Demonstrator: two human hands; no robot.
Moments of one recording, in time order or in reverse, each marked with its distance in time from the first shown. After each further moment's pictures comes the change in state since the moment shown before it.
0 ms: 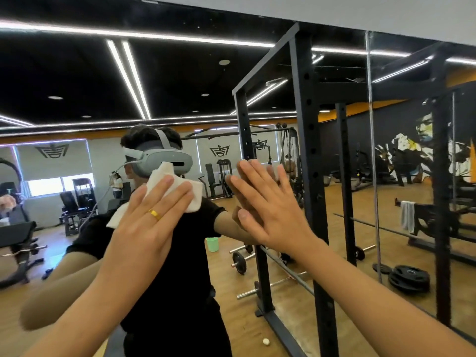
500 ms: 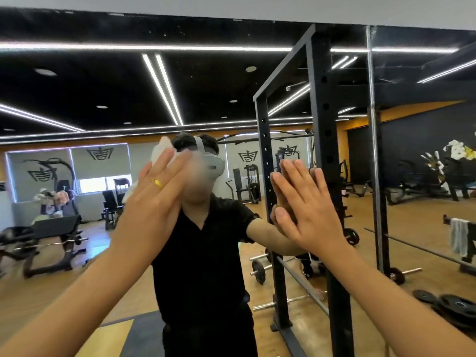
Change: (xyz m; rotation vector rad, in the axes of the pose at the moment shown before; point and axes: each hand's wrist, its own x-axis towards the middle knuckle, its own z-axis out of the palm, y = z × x) left_hand 0.073 0.040 0.032 0.077 0.071 -0.100; right_hand -0.041 0.115 -0.018 -0.075 0.041 0.049
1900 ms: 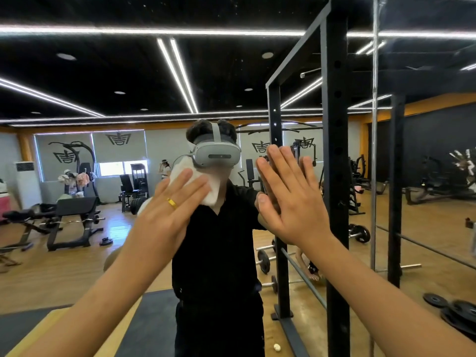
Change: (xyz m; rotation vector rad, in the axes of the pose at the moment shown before) left_hand -0.032 0.055 0.028 0.029 -0.125 0.039; right_hand -0.001 0.004 0.002 0.061 0.087 -0.027
